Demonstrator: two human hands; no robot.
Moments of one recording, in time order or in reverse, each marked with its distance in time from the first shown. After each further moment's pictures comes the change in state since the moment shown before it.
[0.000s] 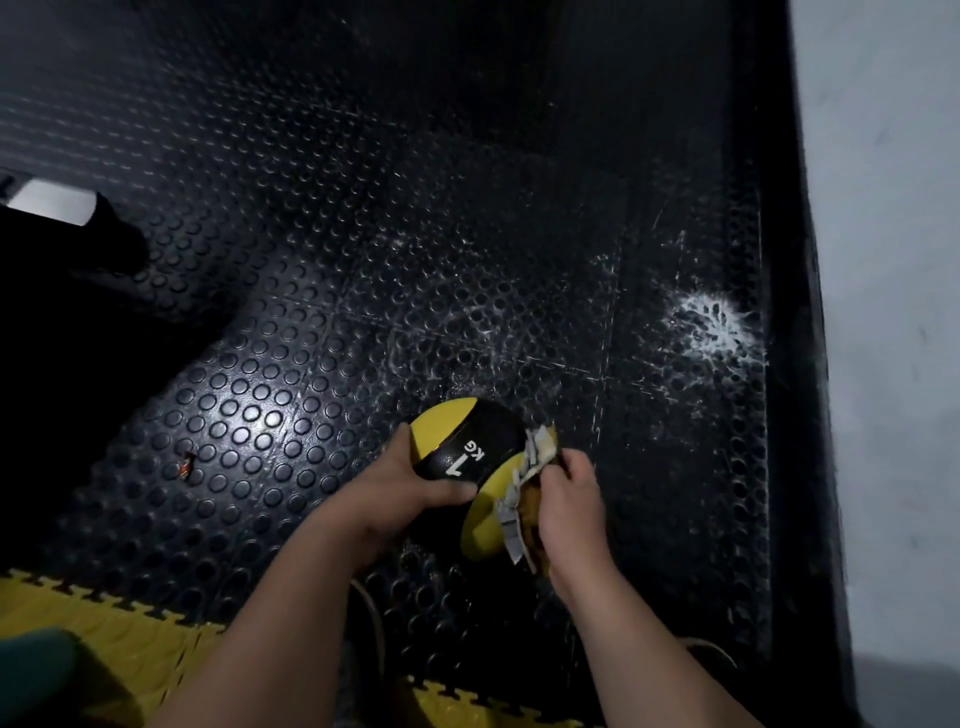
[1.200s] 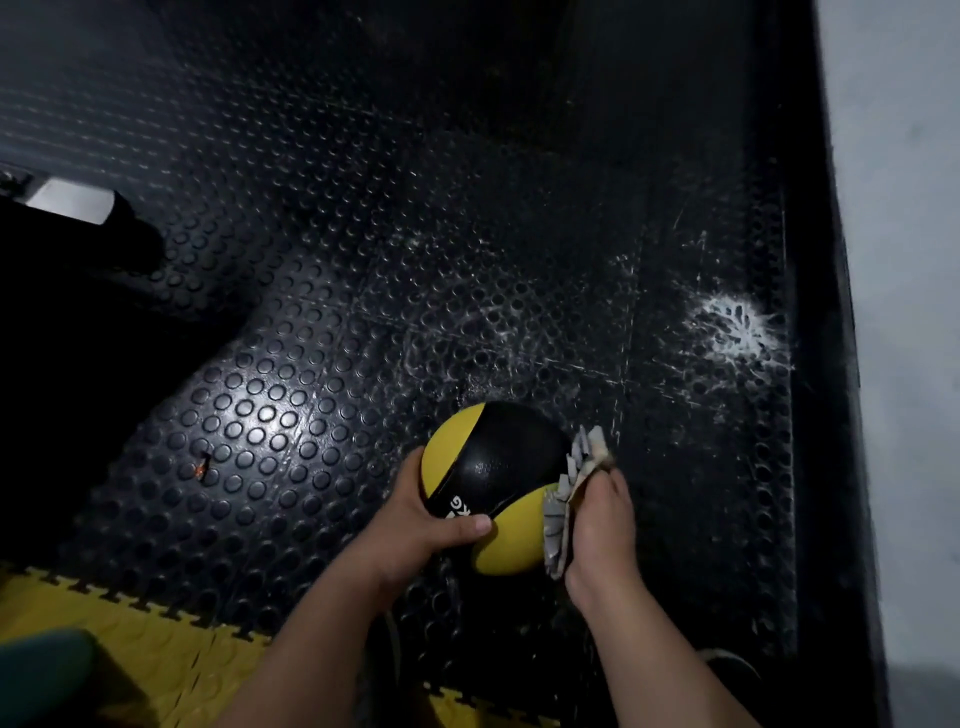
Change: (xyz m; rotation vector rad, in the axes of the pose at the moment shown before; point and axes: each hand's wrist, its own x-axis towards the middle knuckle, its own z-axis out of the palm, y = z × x) left_hand -0.029 -0.018 0.013 -0.138 0.002 0.163; right_hand 0.016 0.023 0.006 0.289 0.129 0.151
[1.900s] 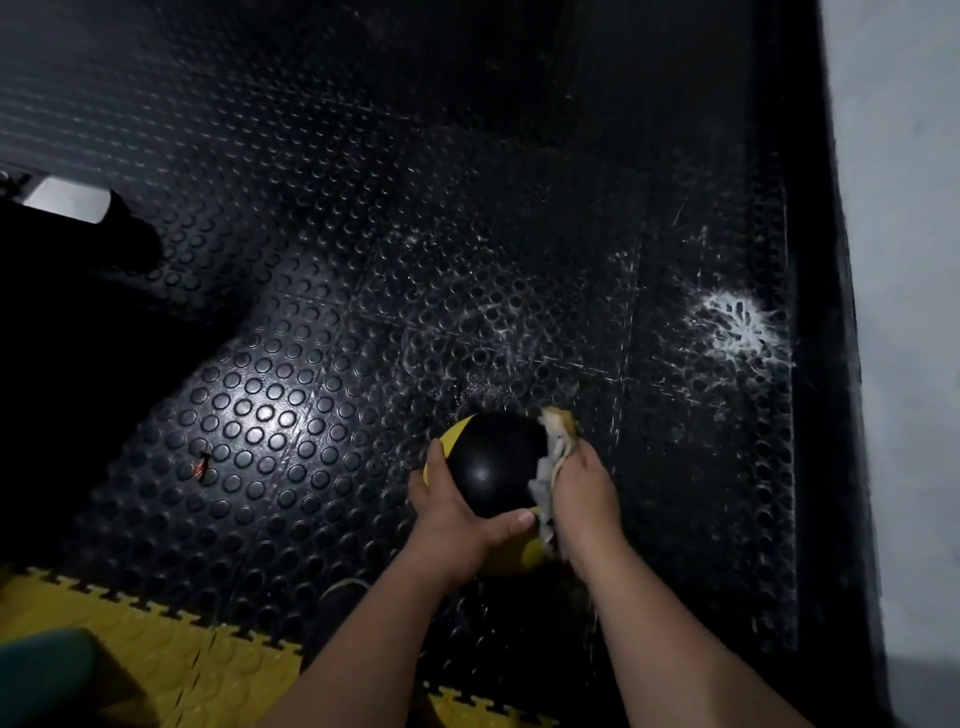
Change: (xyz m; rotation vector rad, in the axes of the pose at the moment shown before) left_hand 0.020 -0.016 0.040 0.423 0.288 0.013; right_hand 0.017 -0.016 0.012 -0.509 -0.114 -0.031
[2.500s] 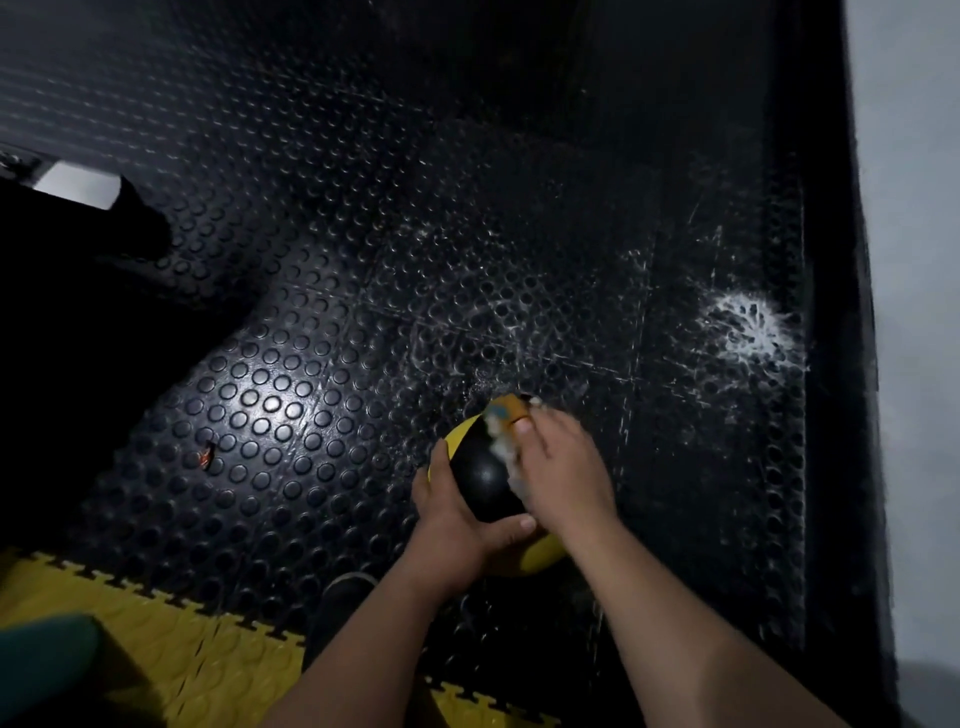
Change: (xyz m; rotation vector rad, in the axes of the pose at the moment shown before) left_hand -0.003 -0.006 -0.002 0.003 -0.032 0.006; right_hand -0.015 -0.032 0.010 -0.538 -0.088 -0.480
